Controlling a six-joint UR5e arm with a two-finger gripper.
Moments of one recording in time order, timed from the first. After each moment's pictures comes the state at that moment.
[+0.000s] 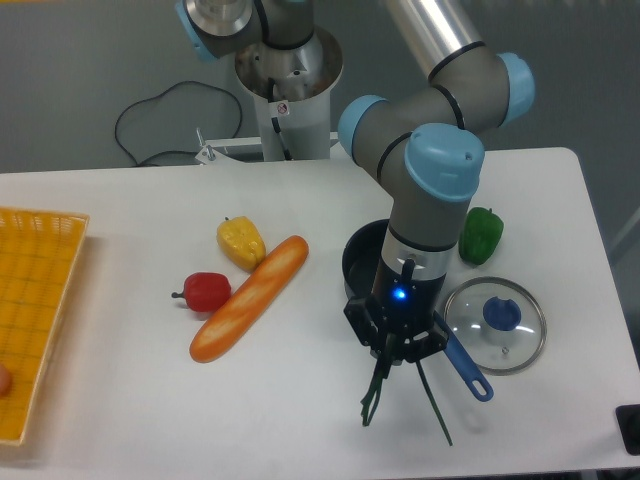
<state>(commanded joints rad) 2.55 -2.02 -1.41 -0.92 1.16 0.86</state>
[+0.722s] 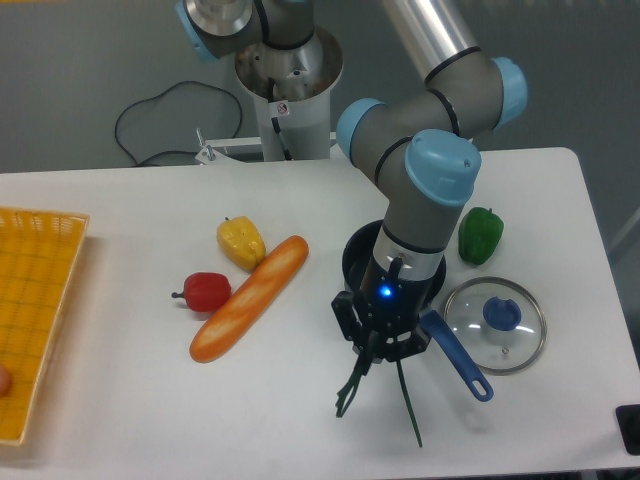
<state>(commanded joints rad) 2.56 -2.00 -1.50 -0.92 1.09 0.95</state>
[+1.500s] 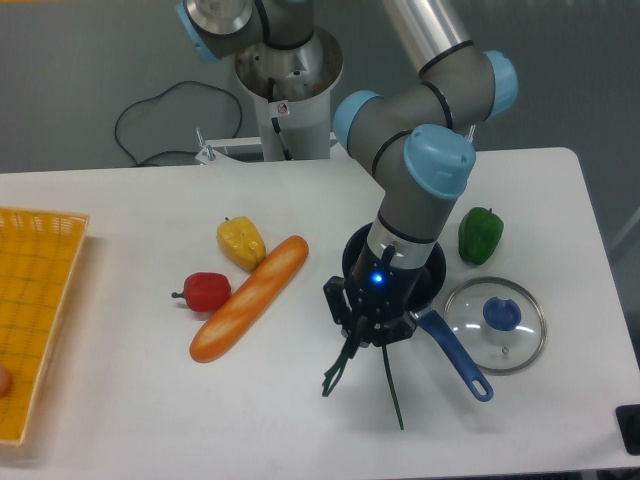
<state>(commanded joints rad) 2.58 -1.97 -1.57 -0.92 1.04 0.98</state>
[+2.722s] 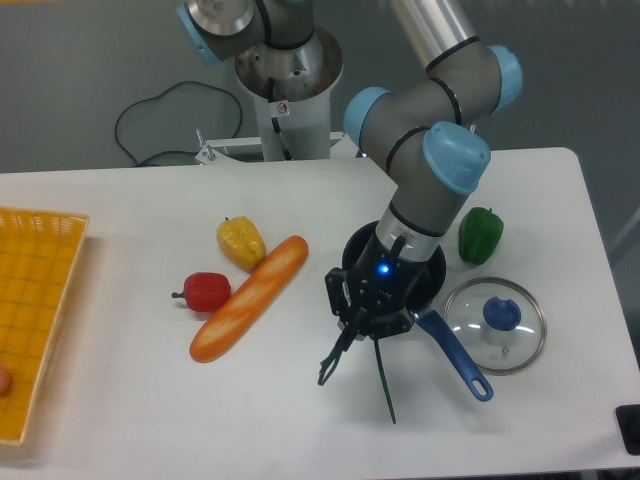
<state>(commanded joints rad) 2.63 -1.96 -1.63 -0.93 0.94 1.09</state>
